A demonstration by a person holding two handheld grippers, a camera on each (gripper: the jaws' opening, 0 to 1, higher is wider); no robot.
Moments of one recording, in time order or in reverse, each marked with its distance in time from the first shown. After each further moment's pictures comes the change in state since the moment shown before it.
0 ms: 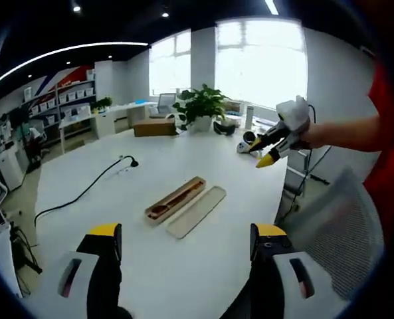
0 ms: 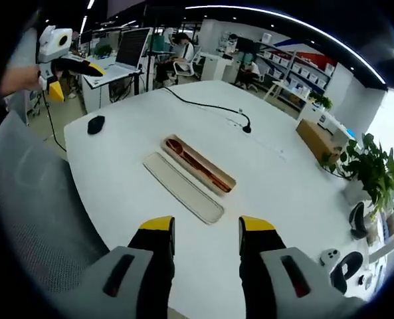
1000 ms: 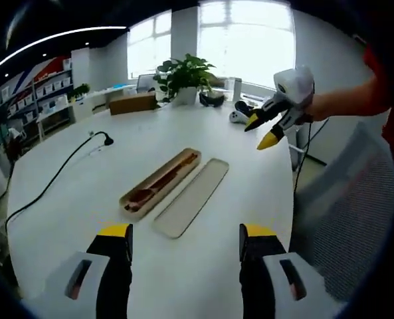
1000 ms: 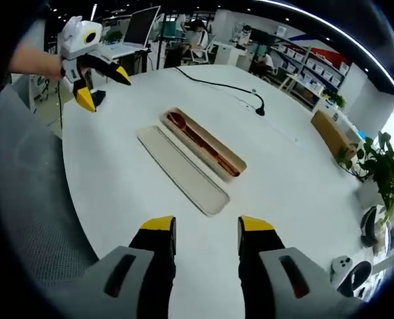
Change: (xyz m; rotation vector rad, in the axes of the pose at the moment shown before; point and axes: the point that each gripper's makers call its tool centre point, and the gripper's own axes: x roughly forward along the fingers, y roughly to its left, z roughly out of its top) left arm 0.114 0.004 -0.059 0.063 0.125 -0.113; right arm 0.069 -0.013 -0.040 -0.088 0.064 0.080
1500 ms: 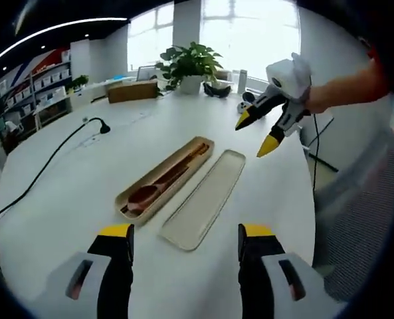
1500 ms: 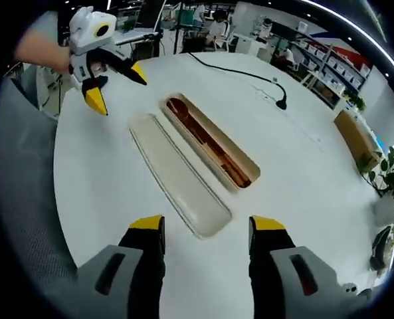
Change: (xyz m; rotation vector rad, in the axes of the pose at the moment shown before) left arm 0.055 0.025 -0.008 -0.036 0.032 -0.010; right arm 0.063 -0.015 0.001 -0.002 0.065 0.101
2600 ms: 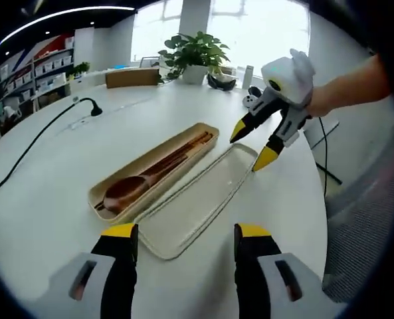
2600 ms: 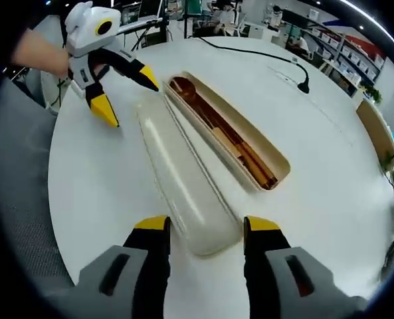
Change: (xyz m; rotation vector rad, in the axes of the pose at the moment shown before) left arm 0.043 -0.009 -0.015 -0.047 0.033 -0.025; right arm 0.038 0.020 -0.003 -0.107 0.049 0.132
